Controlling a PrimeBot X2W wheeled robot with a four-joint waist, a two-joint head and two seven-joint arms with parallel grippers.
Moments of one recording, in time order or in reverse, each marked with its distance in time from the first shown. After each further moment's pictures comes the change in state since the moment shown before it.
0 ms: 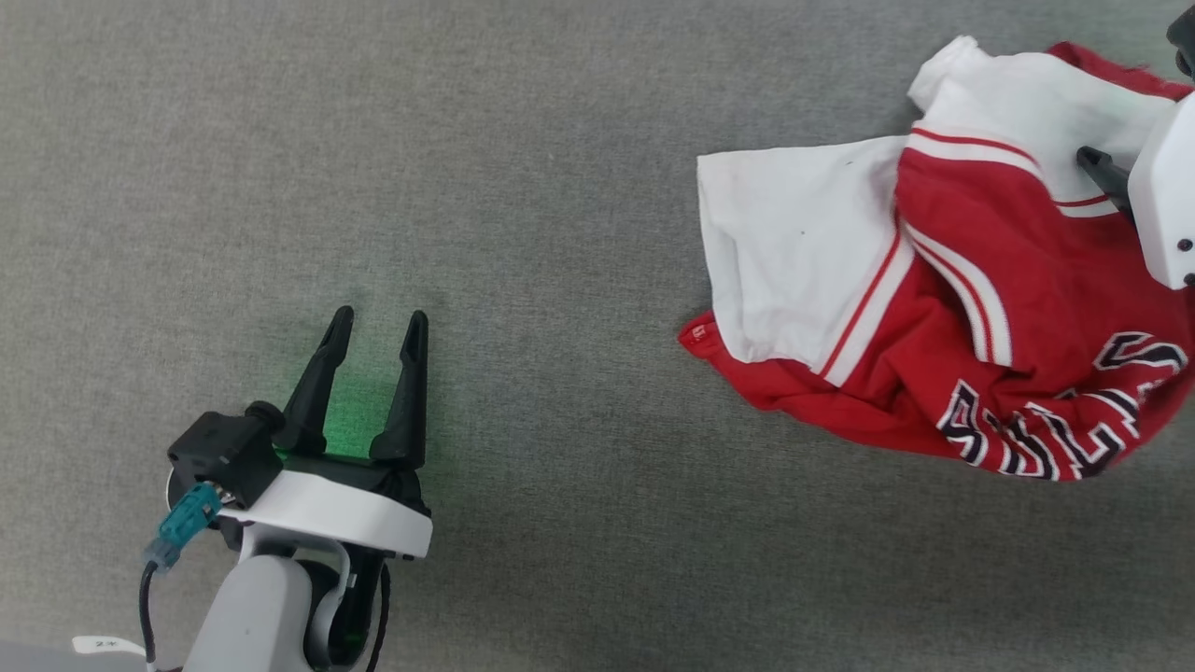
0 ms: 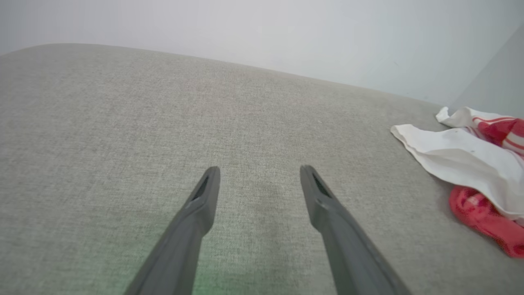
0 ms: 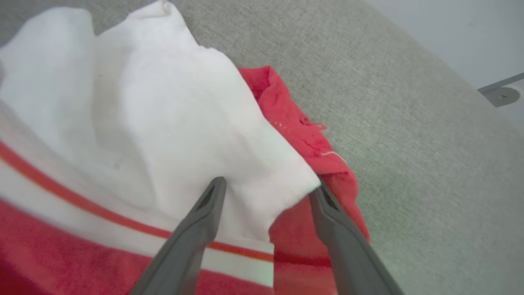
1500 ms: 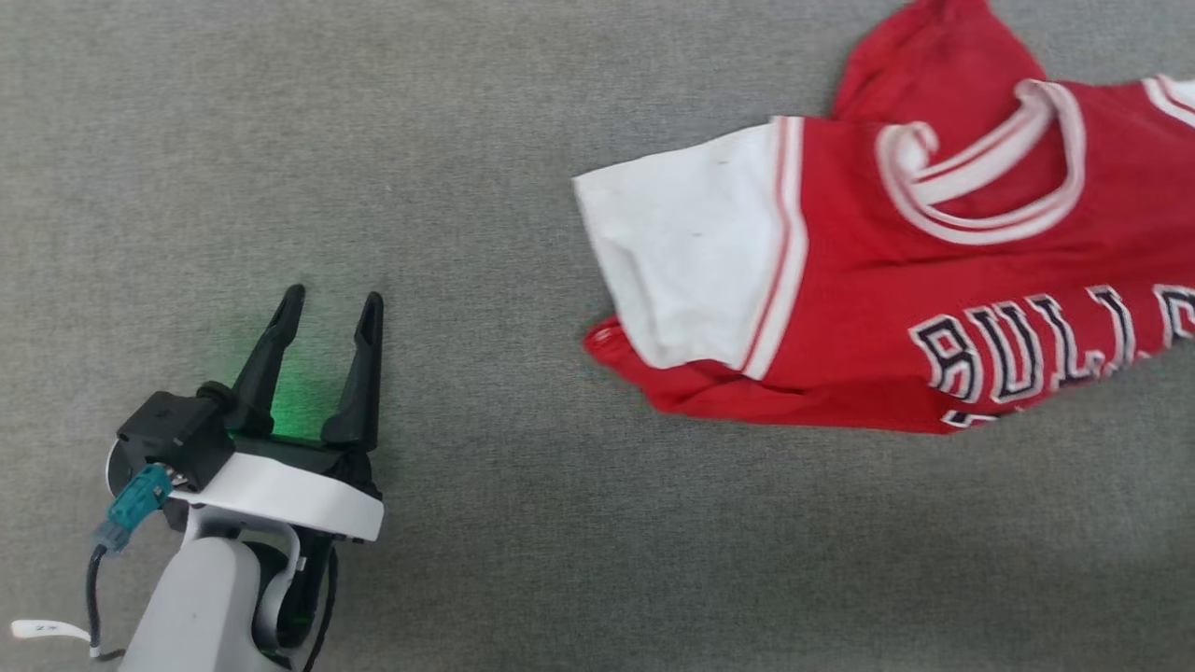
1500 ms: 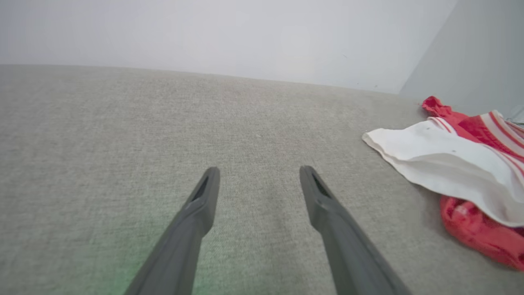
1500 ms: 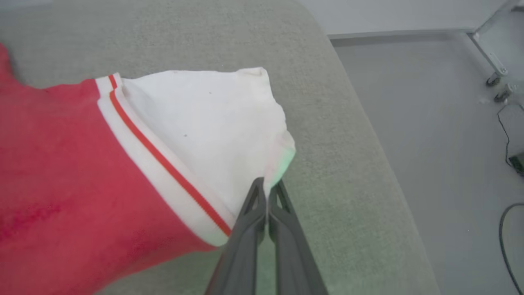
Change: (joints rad) left arm -0.033 0.091 0.004 0.005 -0.006 0.000 0.000; right arm 0.413 0.117 -0.757 0.031 -0.085 0.000 -0.295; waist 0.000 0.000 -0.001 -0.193
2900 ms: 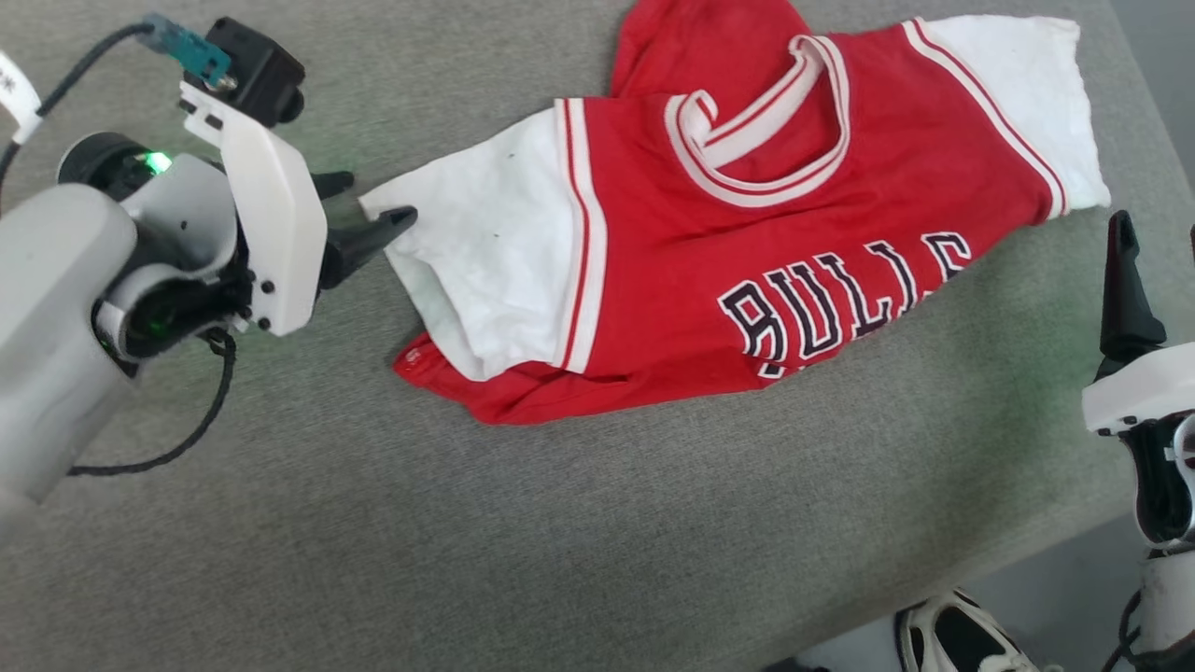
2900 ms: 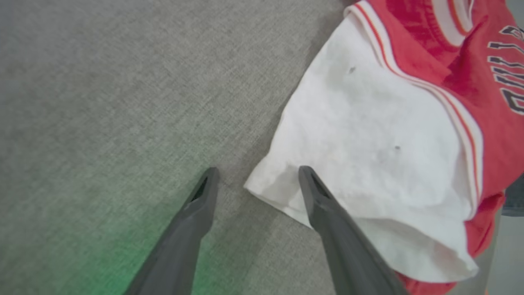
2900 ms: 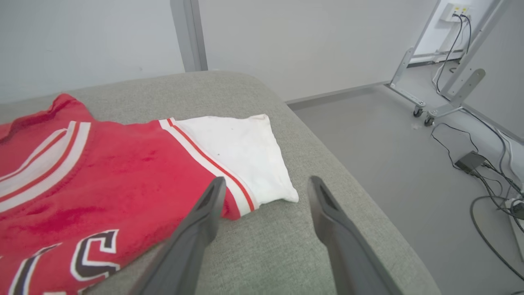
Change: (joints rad) left arm -0.869 0.508 -0.915 0.177 -0.782 0.000 0.771; right arm 0.091 0.427 0.005 -0.174 -0.207 0.000 -0.412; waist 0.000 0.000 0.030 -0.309
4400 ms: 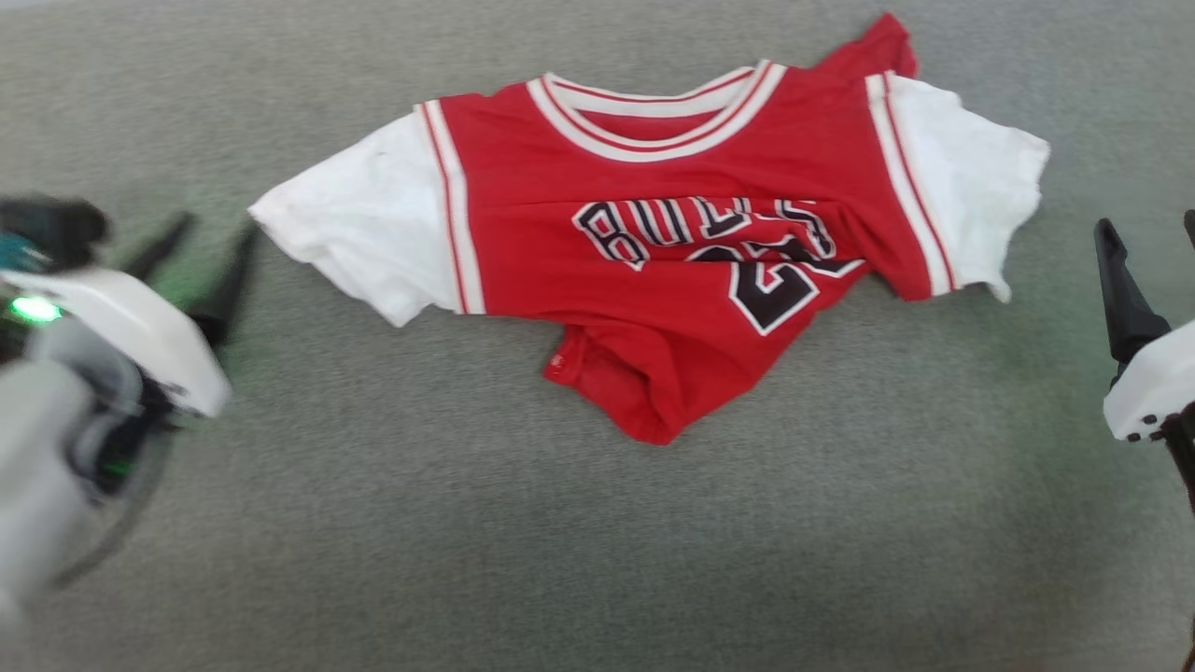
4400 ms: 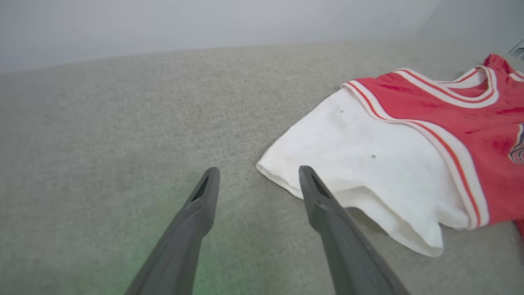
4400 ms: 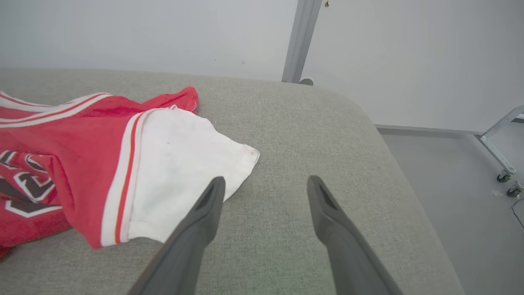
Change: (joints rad) left arm 0.181 0.057 -0.080 0.280 -0.114 0.035 -0.731; right arm 0.023 -0.150 0.128 -0.090 -0.025 0.000 0.183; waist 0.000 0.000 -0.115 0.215
